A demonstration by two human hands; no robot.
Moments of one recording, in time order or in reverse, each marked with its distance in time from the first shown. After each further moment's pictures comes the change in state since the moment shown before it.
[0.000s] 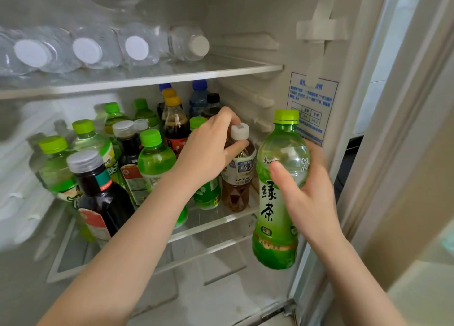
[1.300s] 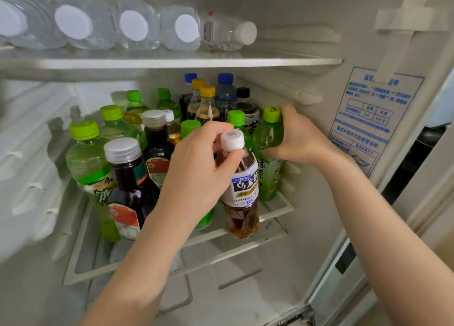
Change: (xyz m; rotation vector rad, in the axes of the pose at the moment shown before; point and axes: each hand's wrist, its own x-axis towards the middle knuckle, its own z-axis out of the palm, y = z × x) left_hand -0.066 -0.029 -0.052 -0.356 0.130 -0.273; right_hand 0.113 0.012 0.067 -0.640 -0.413 -0.049
